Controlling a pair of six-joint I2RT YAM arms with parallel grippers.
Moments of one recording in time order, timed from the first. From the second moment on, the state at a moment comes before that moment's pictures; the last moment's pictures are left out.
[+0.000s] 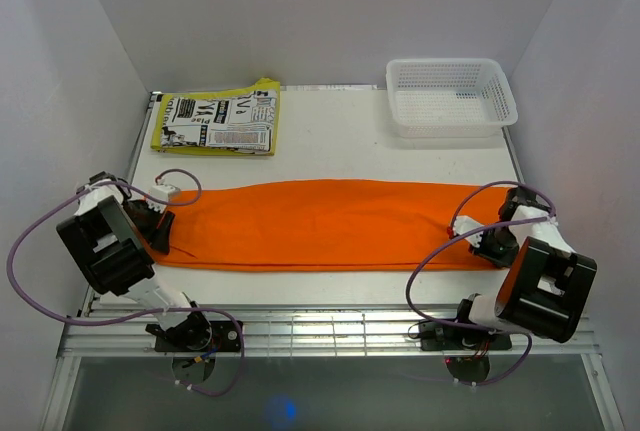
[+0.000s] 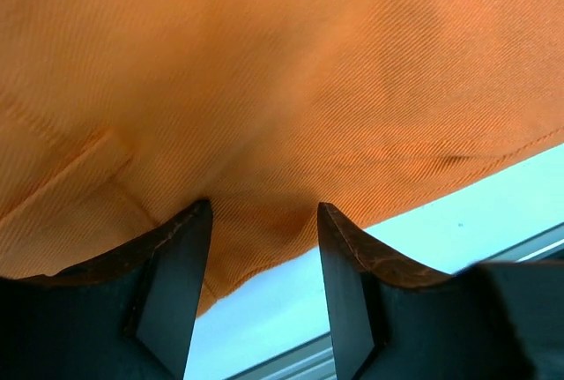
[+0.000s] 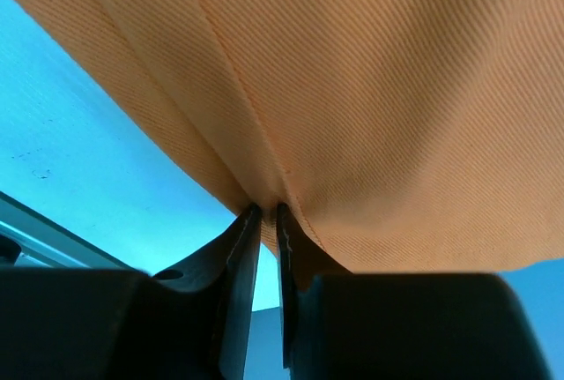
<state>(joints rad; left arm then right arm) 0.60 1.66 1.02 -0.93 0.30 1.12 -0.38 1.32 0.66 -0.83 -0.04 -1.60</state>
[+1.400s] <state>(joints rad) 1.01 1.78 1.15 -1.08 0.56 0.91 -0.40 1.39 0.72 -0.76 -0.03 -1.37</state>
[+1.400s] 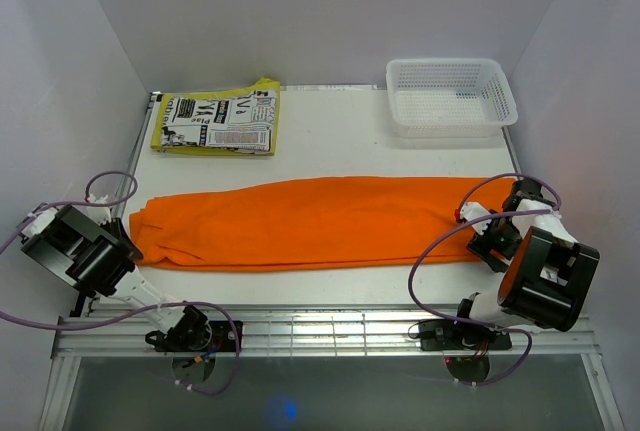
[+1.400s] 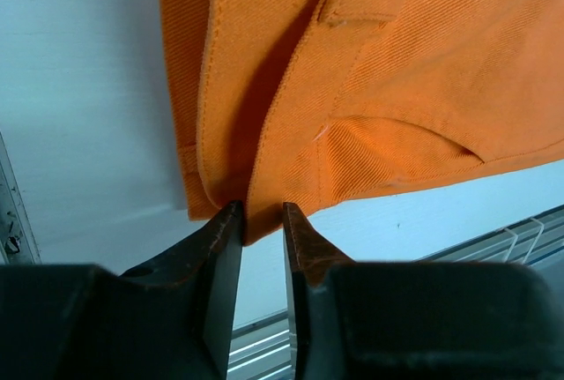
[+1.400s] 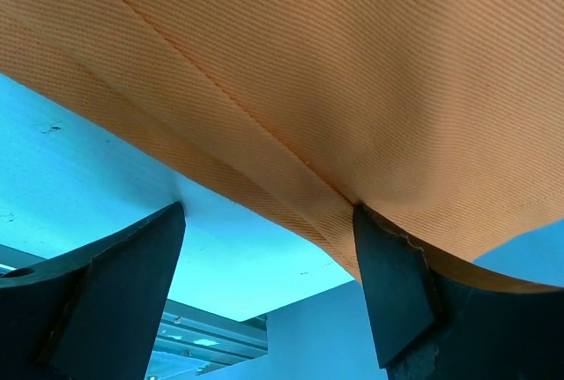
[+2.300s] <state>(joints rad) 1.01 1.79 1.17 -1.00 0.45 0.86 -0.40 1.41 0.72 -0.74 0.04 -1.33</state>
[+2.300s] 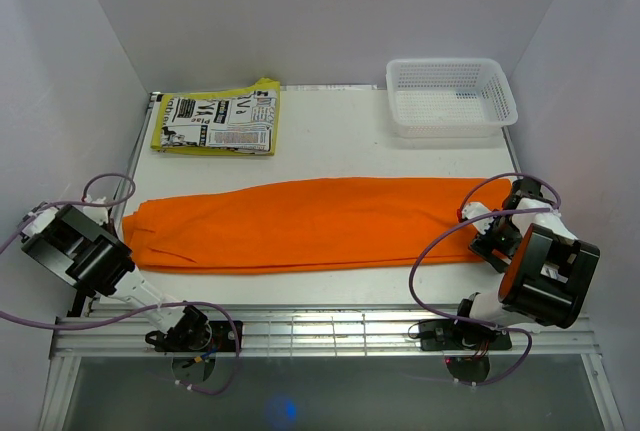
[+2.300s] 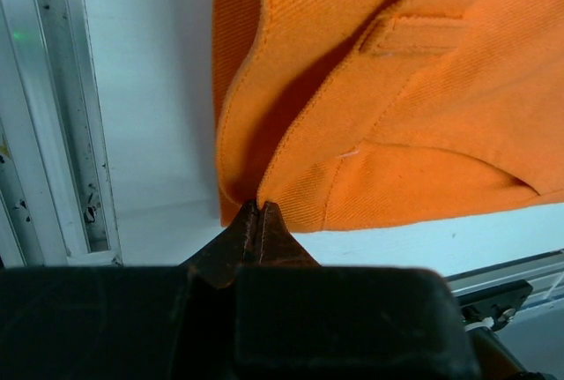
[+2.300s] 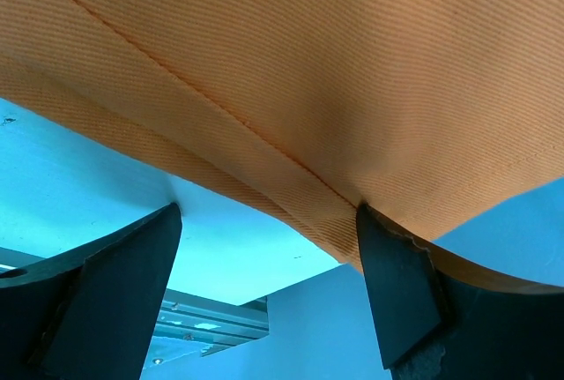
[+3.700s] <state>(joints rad) -0.24 1.89 1.38 -0.61 0.63 0.51 0.06 1.67 1.26 -0.90 -0.59 -0.87</state>
